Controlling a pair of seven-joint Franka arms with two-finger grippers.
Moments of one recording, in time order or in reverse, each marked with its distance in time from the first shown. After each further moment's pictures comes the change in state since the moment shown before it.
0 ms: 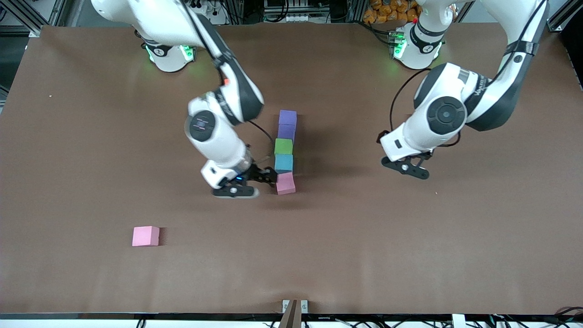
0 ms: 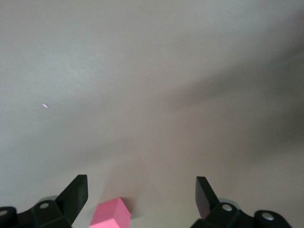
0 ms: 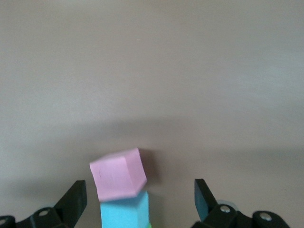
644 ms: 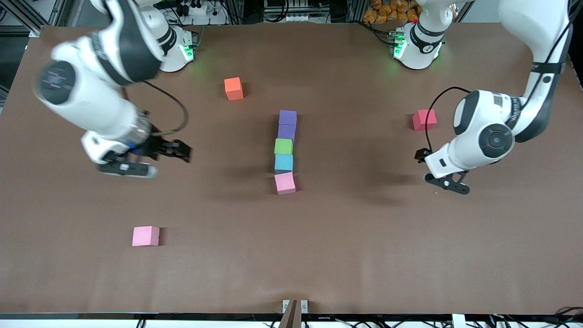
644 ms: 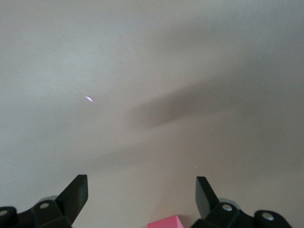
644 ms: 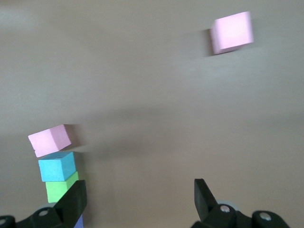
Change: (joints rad) left arm 0.010 0.017 0.209 -0.193 0.001 0.210 0.211; right arm -0.513 -0.352 0.298 -0.053 -0.290 -0.410 -0.007
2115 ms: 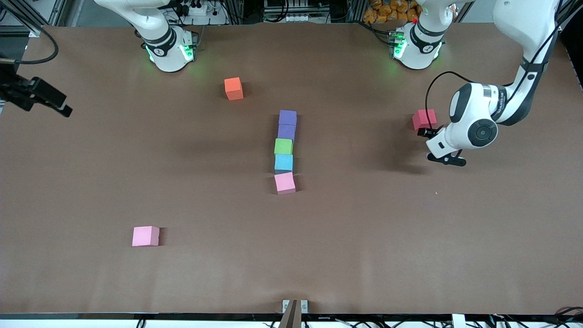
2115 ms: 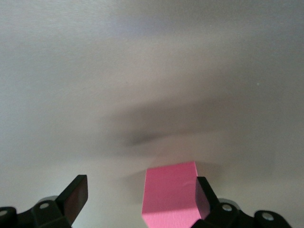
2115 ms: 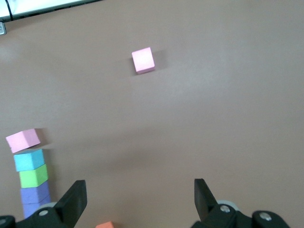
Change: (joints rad) left arm -0.029 -0.085 0.138 -0.281 0.000 -0.003 -0.092; right arm -0.232 -0.143 -0.044 0.221 -0.054 -0.317 -0.231
